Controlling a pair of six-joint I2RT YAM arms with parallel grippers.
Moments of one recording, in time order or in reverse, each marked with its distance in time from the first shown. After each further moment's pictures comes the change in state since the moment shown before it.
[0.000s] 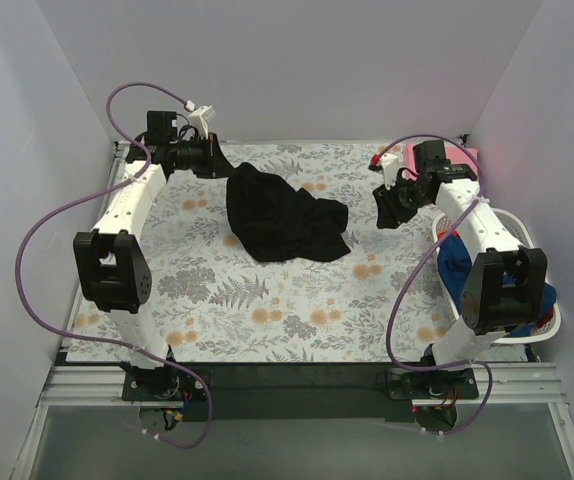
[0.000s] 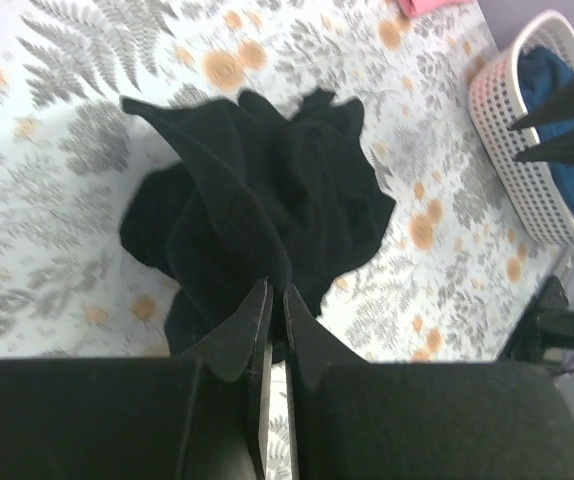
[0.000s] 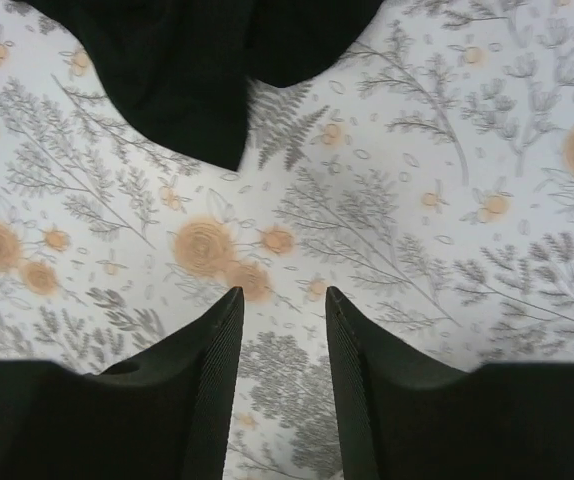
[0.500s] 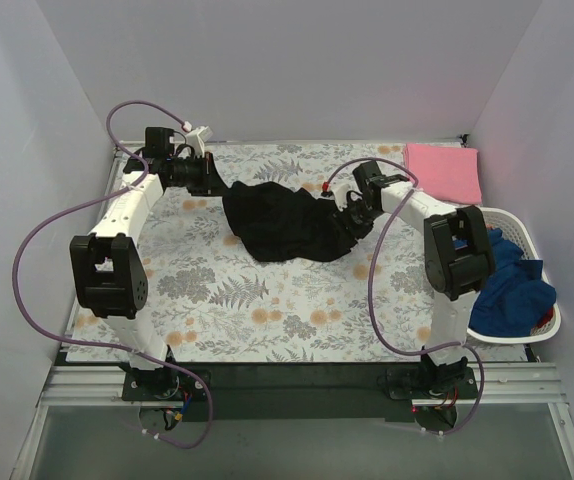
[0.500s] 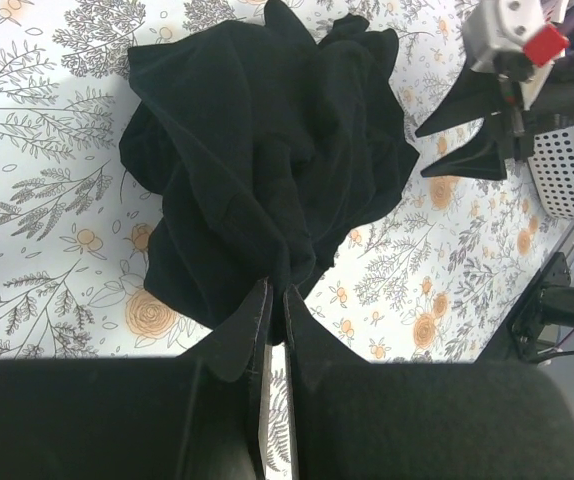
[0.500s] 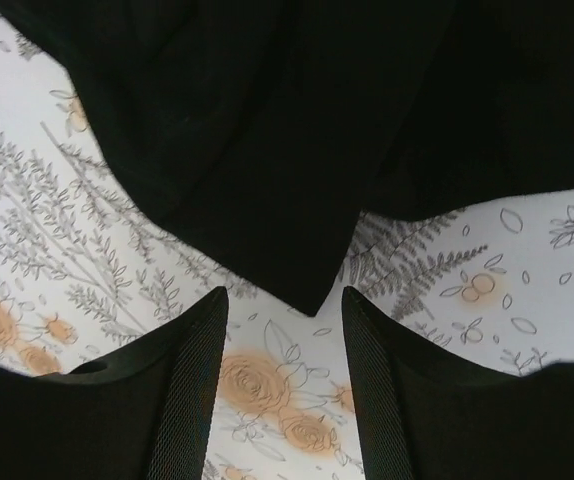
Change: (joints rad) left arm 0.021 -0.083 -0.186 -0.046 -0.012 0.039; right arm 0.228 0.310 -0.003 0.143 0.038 0.105
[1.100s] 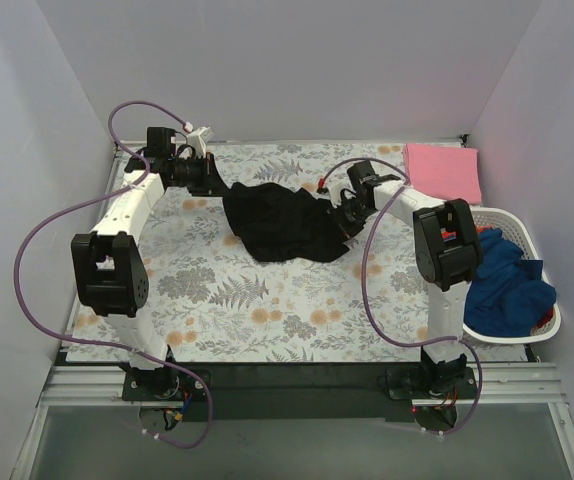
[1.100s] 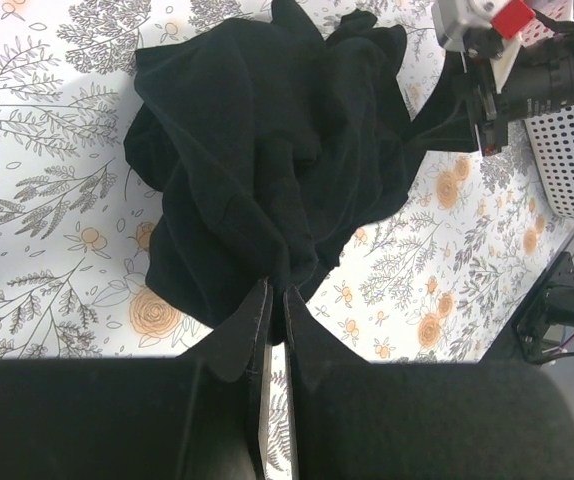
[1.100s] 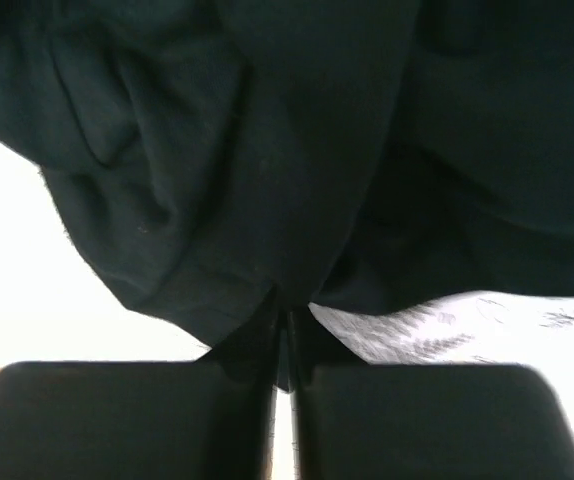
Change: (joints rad) left arm 0.001 0.013 0.007 -0.010 -0.007 0.011; right arm 0.013 0.118 0.070 0.077 -0.025 0.058
